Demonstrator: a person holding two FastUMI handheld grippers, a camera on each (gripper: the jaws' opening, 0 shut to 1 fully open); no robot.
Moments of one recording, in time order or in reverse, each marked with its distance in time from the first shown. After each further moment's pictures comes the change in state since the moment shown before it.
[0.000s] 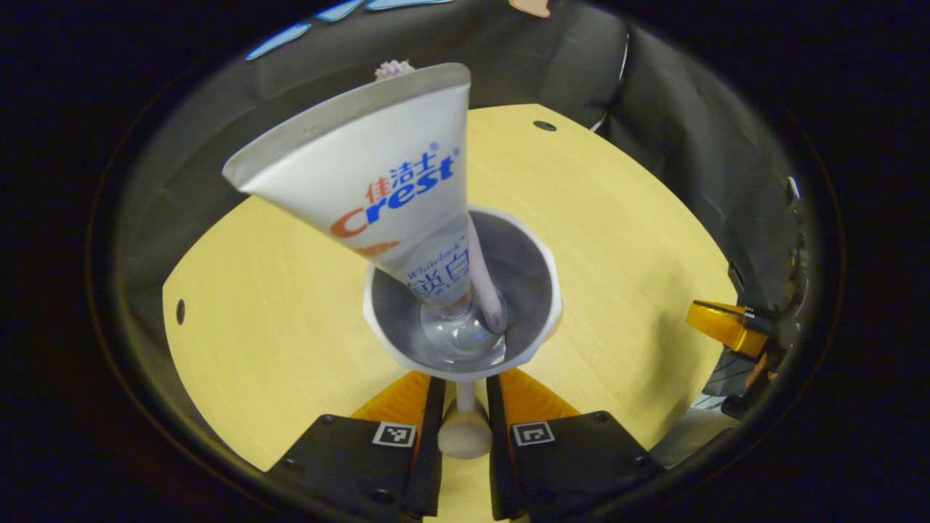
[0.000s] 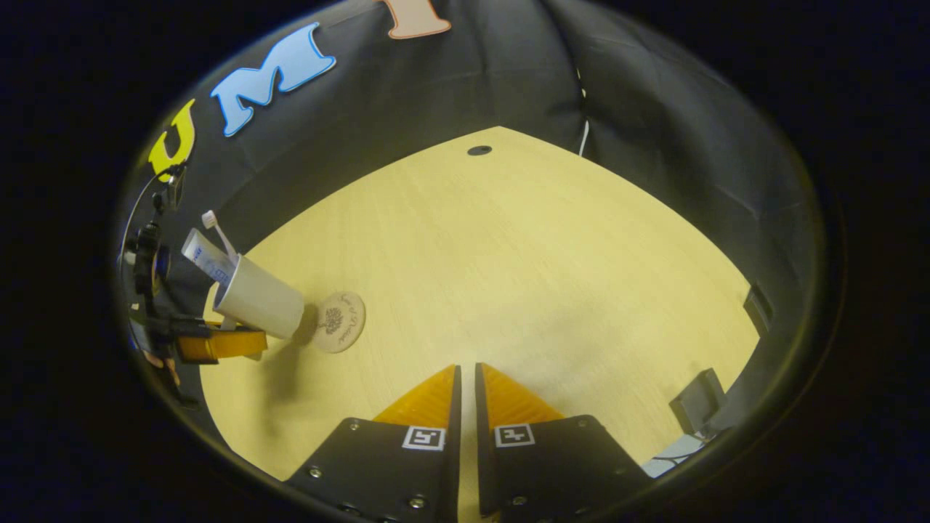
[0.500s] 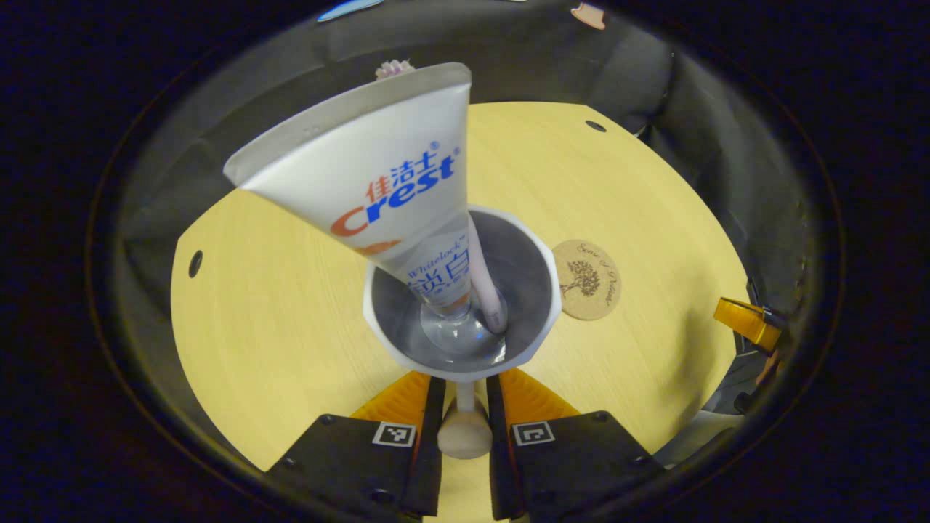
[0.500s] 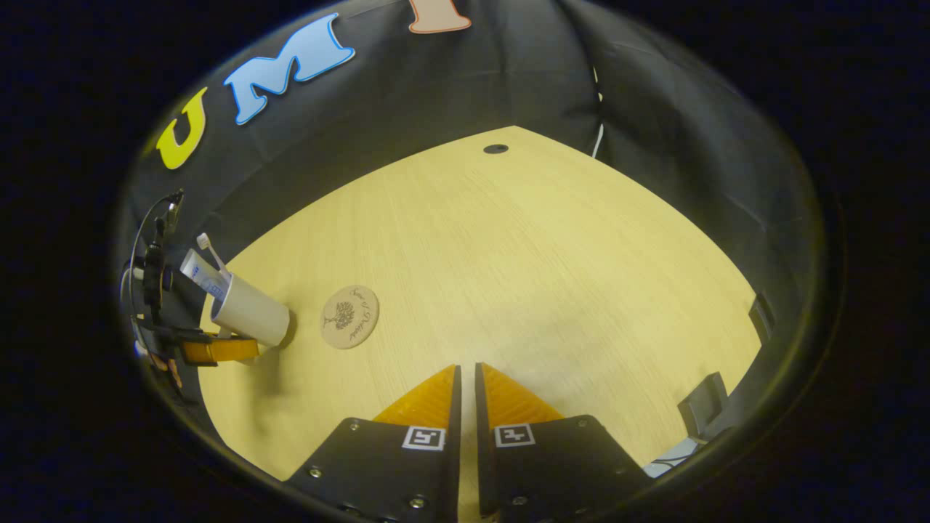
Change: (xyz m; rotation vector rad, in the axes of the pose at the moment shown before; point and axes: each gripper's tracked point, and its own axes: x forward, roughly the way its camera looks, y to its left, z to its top) left arm -0.010 0.061 -0.039 -0.122 0.011 0.065; right arm 0.003 0.019 -0.003 -0.048 0.008 0.017
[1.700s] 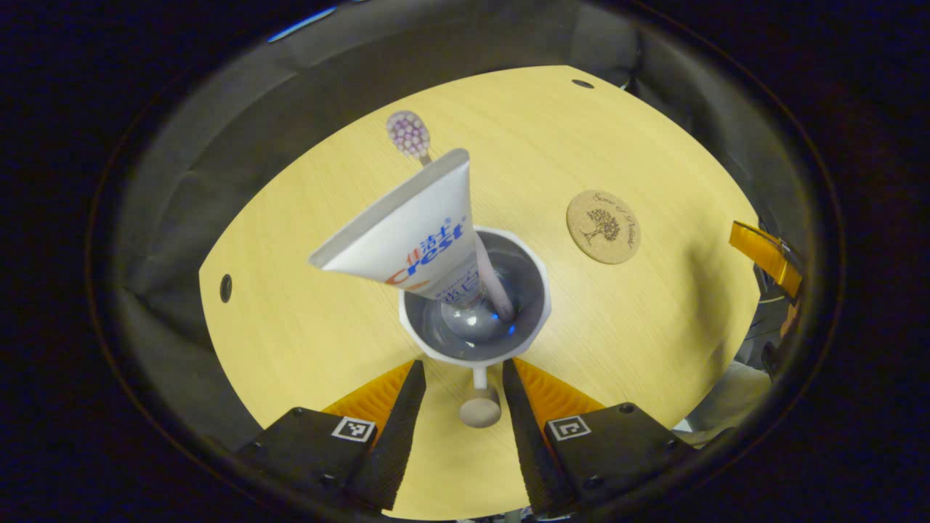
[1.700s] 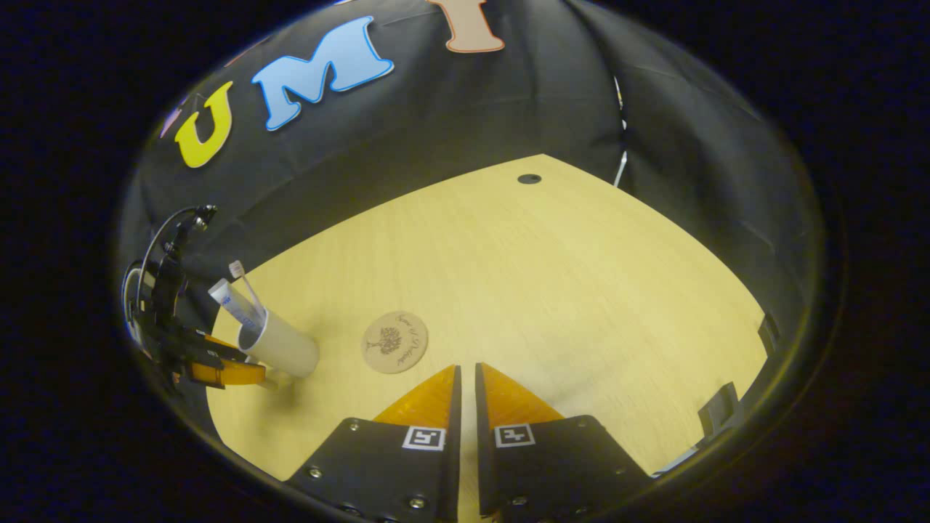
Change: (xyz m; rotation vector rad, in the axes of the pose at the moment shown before) left arm -0.029 0.055 -0.033 0.162 0.198 0.095; right arm -0.003 0.042 0.024 -0.020 -0.102 0.032
